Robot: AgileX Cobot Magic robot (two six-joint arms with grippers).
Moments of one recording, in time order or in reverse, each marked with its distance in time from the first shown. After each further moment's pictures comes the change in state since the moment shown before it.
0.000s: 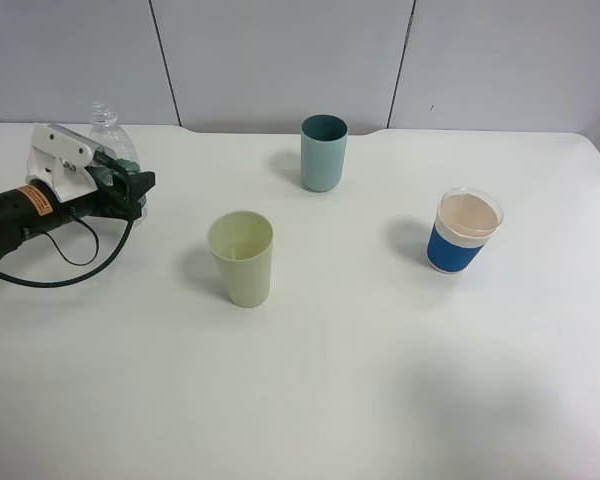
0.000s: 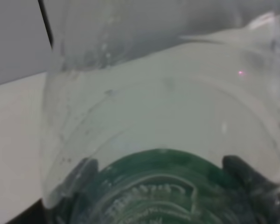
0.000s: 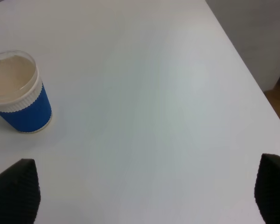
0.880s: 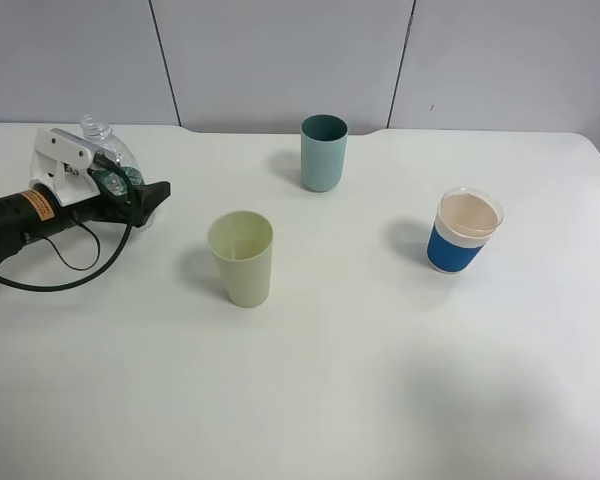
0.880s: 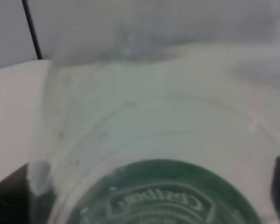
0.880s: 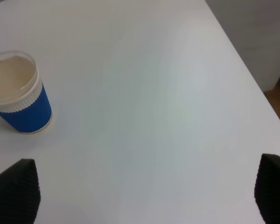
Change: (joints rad) left arm 0.000 -0.008 0.019 0.040 -0.007 -0.048; right arm 0.000 0.000 0.000 0.000 0.000 0.000
